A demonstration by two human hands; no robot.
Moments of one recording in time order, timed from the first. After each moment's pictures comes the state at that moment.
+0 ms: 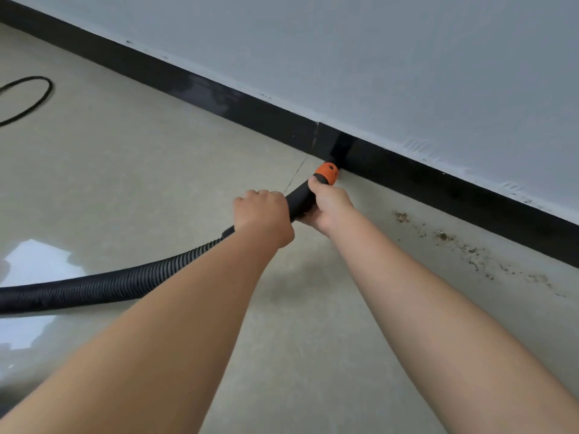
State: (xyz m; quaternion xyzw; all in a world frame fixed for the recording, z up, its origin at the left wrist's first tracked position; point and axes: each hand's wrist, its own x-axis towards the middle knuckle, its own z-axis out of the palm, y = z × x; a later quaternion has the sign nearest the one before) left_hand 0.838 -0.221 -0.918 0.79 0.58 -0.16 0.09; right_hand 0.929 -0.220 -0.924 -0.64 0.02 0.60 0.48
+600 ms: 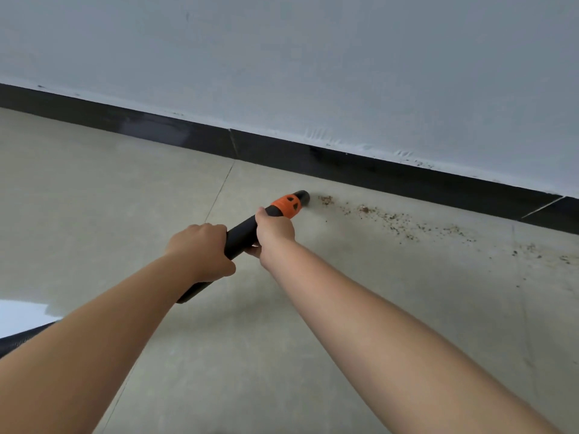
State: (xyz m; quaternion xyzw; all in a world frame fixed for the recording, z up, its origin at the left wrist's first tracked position) left_hand 0.857 -0.274 -0.897 0.82 0.50 -0.24 0.11; right_hand 0.959 -0.299 -0.912 -0.67 0.05 0.61 0.42
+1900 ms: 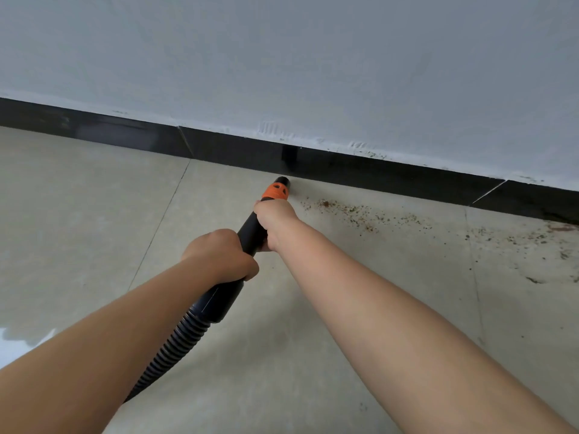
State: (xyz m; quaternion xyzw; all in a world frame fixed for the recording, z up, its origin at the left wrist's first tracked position) left_hand 0.933 -0.312 -0.905 0.76 0.55 -0.23 0.26; right_hand 1.027 -0.314 -0.911 -0.72 -0.01 0.59 0.37
